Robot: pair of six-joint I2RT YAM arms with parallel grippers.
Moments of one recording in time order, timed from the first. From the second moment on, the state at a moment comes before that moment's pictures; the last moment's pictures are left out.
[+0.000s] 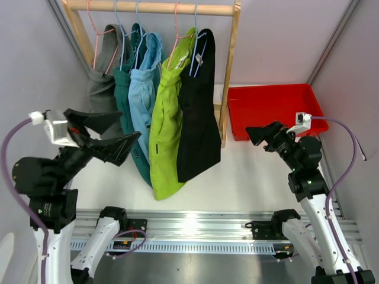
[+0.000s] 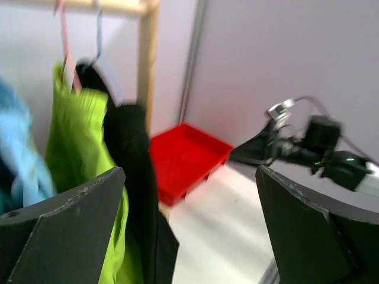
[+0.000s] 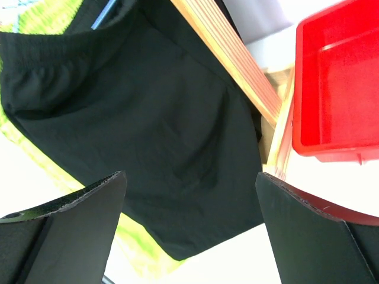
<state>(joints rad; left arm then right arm) -0.11 0.60 1.22 -0.27 0.64 -0.44 0.16 0.67 0.71 -0.10 -0.29 0.68</state>
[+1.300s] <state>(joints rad) -0.57 1.85 2.39 -0.73 0.00 -0.23 0.18 0.64 0.65 -0.27 -0.24 0.59</state>
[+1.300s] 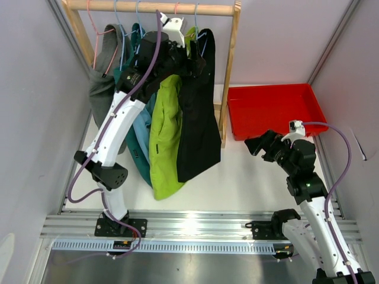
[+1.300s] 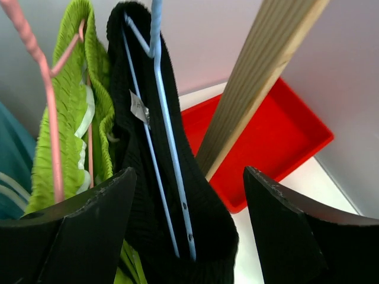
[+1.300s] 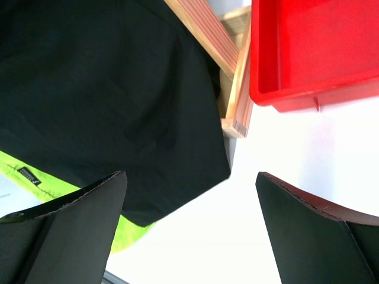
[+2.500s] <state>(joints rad) -0.60 1.93 2.40 -0.71 -0.14 -0.21 0.19 0.63 0.69 -0.31 -0.27 0.57</state>
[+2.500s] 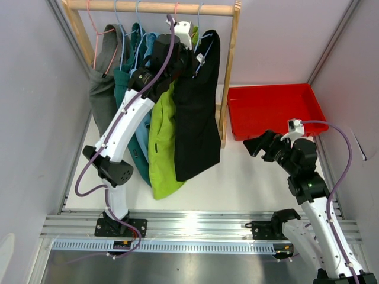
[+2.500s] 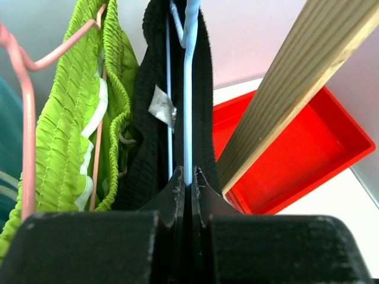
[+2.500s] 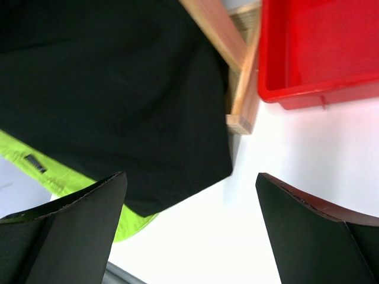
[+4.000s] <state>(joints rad) -0.68 1.47 2.11 -0.62 -0.22 -0.42 1.53 1.50 1.56 0.10 0.96 -0.17</state>
